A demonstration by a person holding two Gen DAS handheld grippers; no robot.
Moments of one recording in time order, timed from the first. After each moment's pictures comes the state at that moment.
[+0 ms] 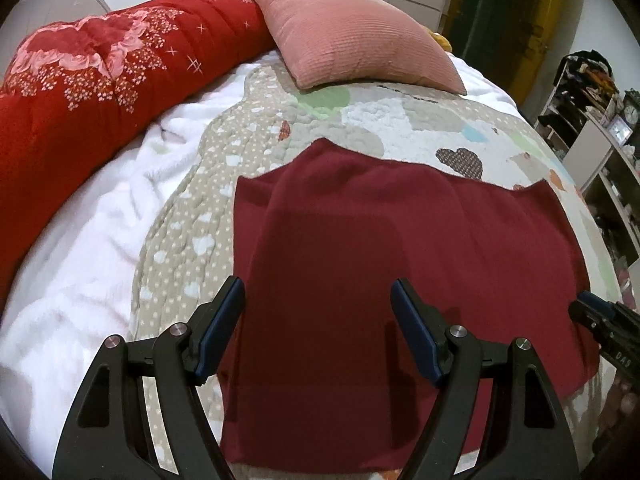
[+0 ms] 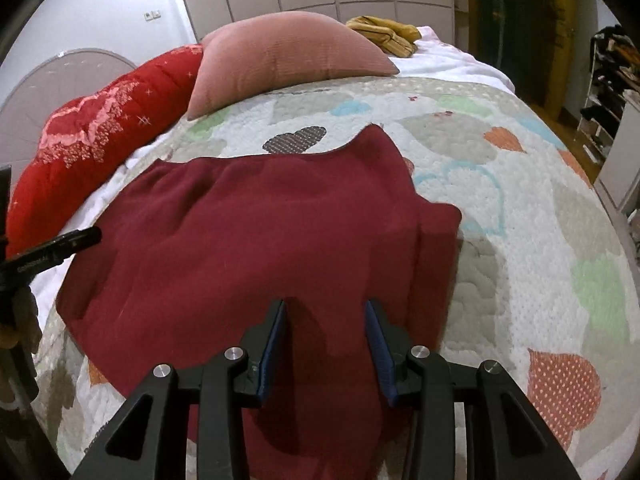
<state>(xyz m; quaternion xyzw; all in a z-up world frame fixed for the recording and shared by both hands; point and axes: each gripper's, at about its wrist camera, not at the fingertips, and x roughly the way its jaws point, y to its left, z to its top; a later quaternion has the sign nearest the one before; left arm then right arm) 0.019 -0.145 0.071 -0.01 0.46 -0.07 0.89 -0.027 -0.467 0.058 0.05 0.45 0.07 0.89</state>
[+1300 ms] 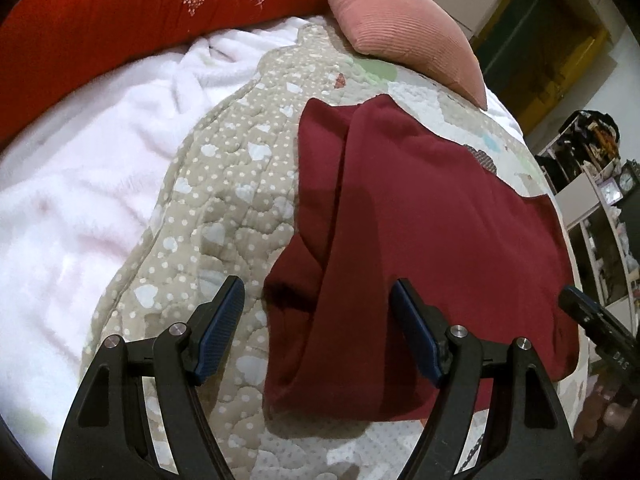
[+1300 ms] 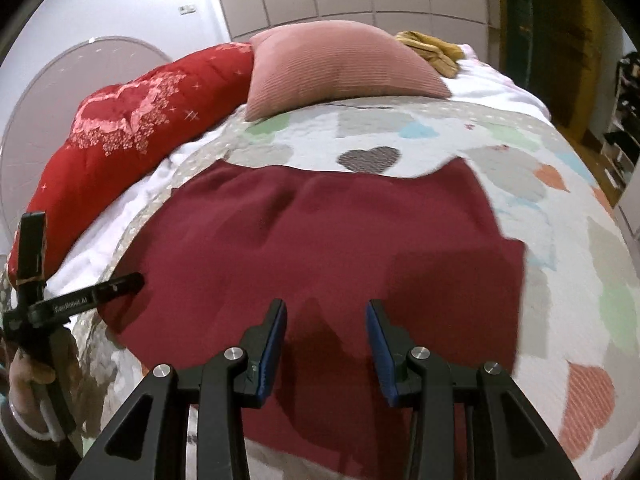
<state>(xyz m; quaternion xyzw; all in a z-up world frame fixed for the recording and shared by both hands) -0.007 -0.084 0.035 -0.14 0.49 -0.07 0.86 -0.023 -0.395 0.080 0.03 0.44 0.12 0.89</state>
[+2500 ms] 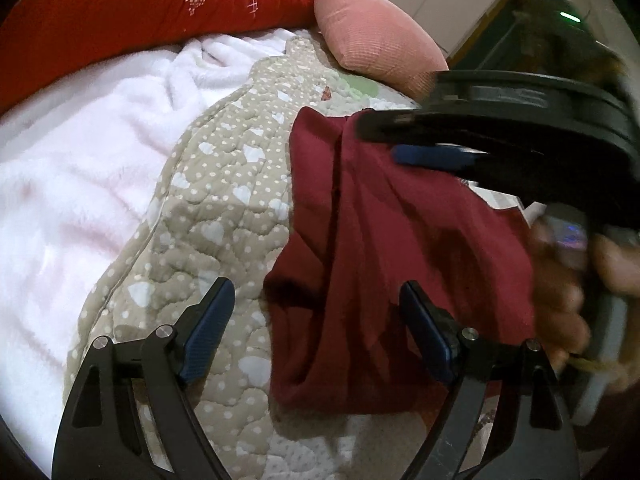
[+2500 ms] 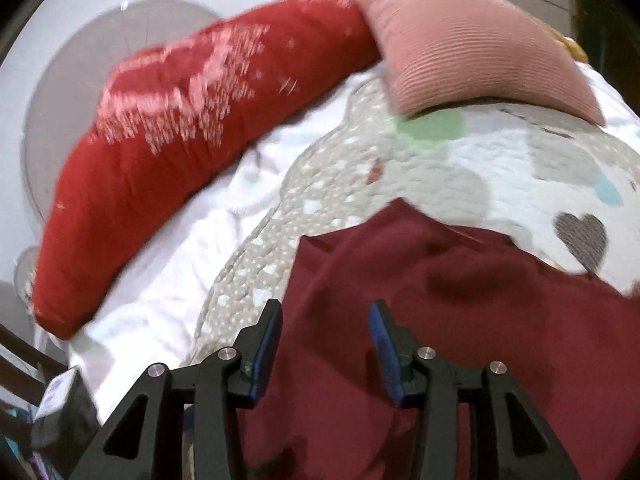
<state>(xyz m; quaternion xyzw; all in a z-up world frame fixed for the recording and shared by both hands) -0.015 -0.064 0.028 -0.19 0.45 -0.13 0.86 0.106 -0.204 0.073 0.02 0.51 0.22 0.83</state>
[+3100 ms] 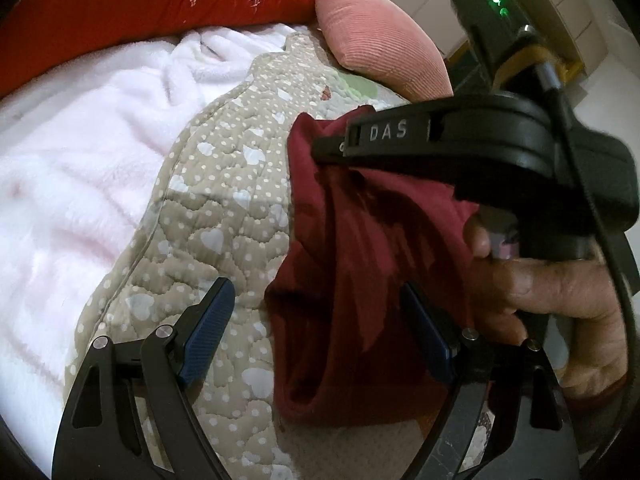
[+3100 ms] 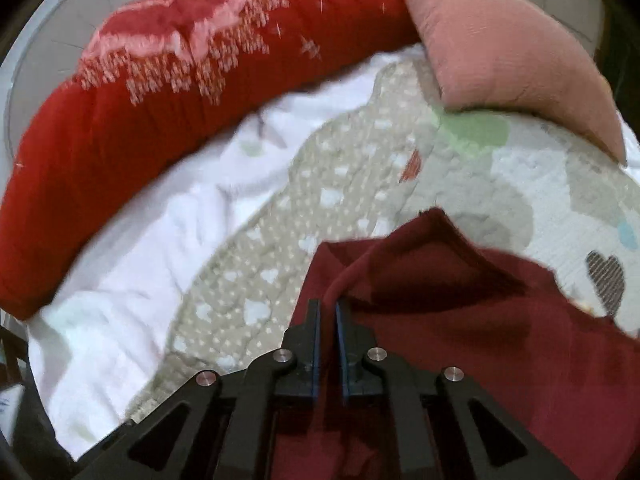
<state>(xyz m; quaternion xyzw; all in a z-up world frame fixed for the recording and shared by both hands) -0.007 -0.059 0.025 -0.21 0.46 -0.14 0.85 0.129 -0.165 0.043 -0.05 0.53 0.21 0.82</state>
